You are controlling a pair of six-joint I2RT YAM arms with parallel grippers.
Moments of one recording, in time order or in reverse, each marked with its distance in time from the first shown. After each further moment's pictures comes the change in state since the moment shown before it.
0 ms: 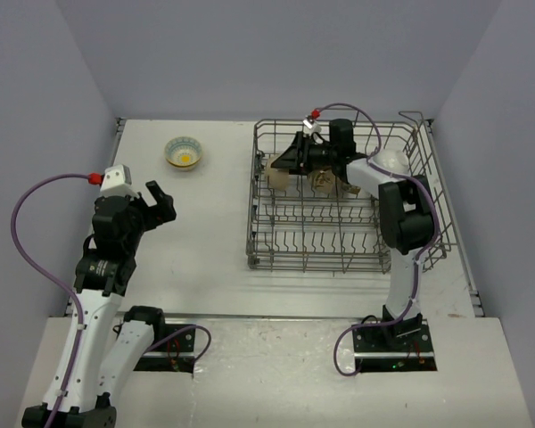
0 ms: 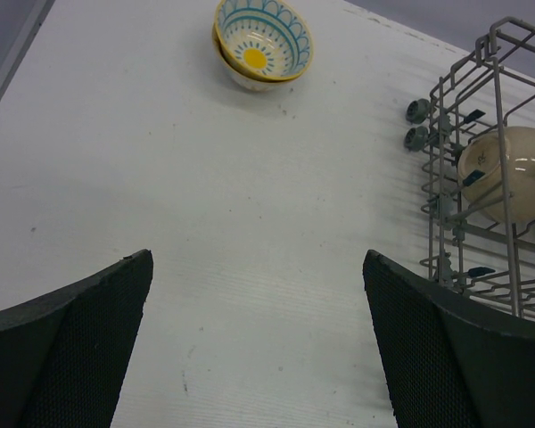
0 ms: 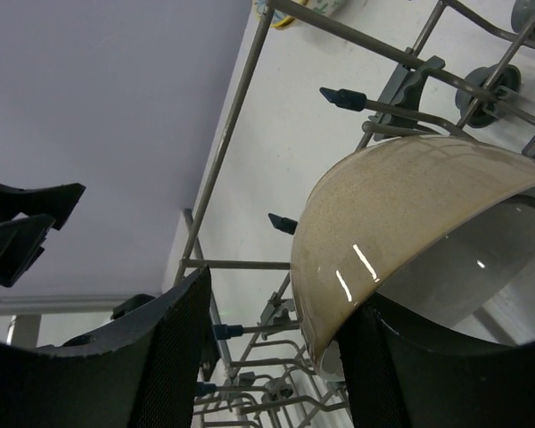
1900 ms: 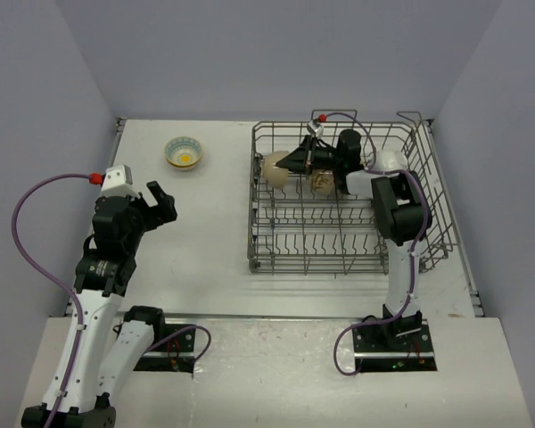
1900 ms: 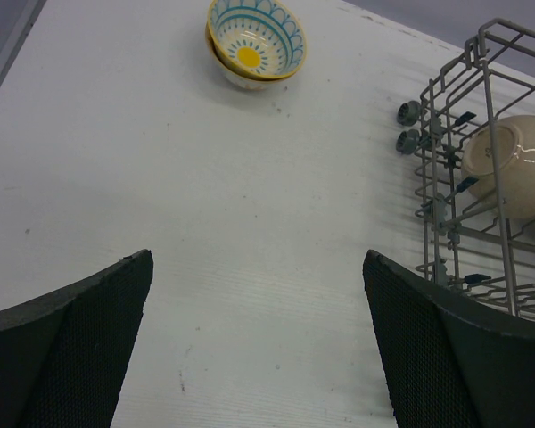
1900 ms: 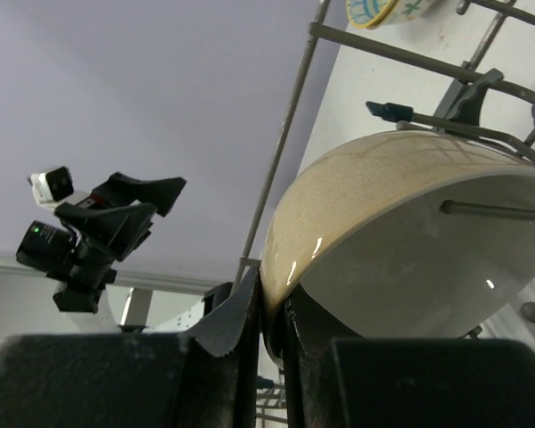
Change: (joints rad) left arm -0.006 -0.002 0.000 0.001 0.010 0.000; right arm -0.035 0.112 -0.103 0.674 -0.173 0.566
